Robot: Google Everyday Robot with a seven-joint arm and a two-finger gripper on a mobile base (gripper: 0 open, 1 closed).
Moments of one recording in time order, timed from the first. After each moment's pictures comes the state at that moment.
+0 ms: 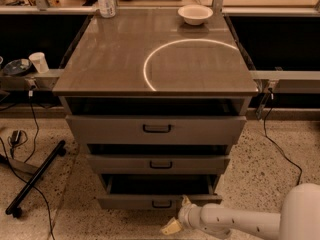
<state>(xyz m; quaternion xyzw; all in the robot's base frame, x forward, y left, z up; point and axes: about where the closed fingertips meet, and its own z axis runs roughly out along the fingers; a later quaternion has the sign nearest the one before) 0.481 -0.063 0.207 -0.39 0.84 0.20 0.31</state>
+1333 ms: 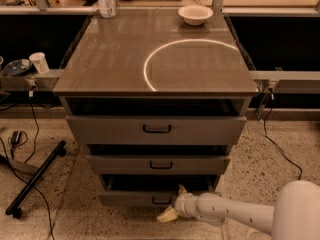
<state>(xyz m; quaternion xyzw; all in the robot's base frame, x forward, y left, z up) 0.530 -0.047 0.219 -0.40 0.83 0.20 0.34</state>
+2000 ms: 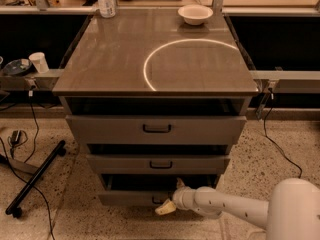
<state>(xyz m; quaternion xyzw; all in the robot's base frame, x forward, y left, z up) 0.561 -0.043 0.219 -0.41 0.82 0.19 0.36</state>
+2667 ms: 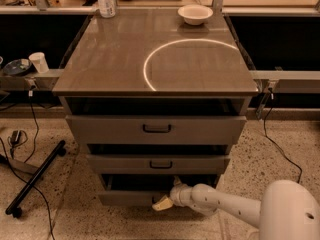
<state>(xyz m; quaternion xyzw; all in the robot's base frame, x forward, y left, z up) 0.584 -0.029 0.205 -0.40 0.82 0.20 0.37</state>
